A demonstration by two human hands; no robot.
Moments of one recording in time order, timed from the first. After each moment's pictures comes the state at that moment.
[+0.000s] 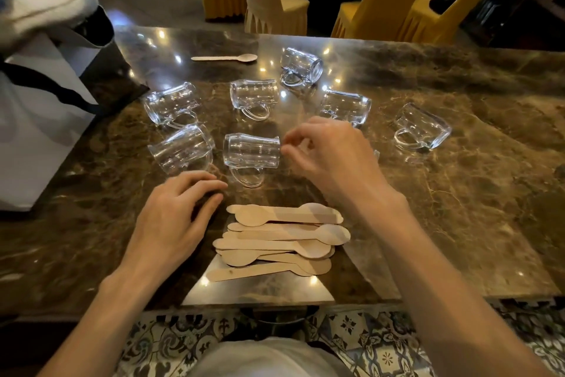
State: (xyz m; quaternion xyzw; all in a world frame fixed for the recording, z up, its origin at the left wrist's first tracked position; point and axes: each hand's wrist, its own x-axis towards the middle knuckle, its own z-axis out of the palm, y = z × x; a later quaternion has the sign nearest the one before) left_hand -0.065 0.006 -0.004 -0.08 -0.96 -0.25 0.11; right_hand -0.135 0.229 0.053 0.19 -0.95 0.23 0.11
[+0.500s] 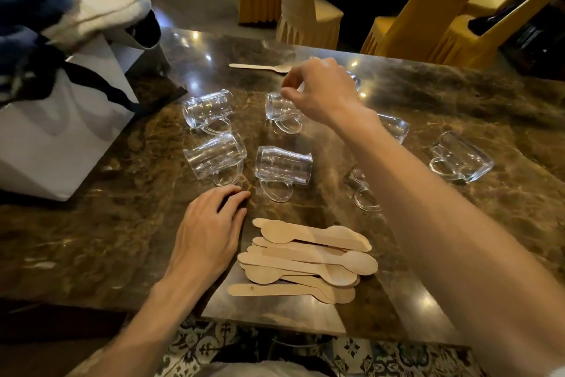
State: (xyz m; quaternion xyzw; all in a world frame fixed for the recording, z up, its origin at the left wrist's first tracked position) left_hand -0.061 0.009 -0.031 -0.01 -0.98 -0.18 0.12; right_hand -0.254 0.154 0.079 0.22 -0.95 0.19 0.09
